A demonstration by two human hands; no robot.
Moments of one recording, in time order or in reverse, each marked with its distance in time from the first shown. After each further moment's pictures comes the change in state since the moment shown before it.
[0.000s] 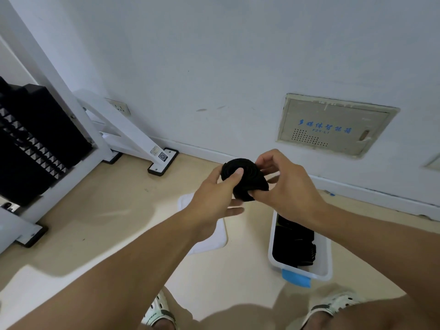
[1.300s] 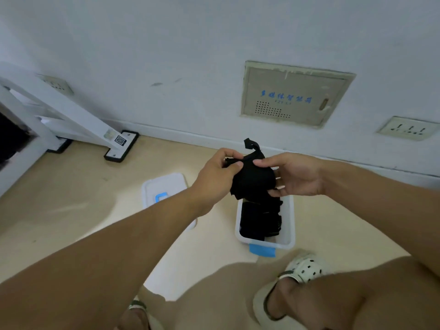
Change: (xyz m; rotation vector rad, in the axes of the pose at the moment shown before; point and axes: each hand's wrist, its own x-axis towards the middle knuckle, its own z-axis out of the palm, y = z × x) left_hand 0.062 -0.037 0.077 0.183 -0.149 0.107; right_hand 0.008 0.098 -0.068 0.700 -0.473 0.918
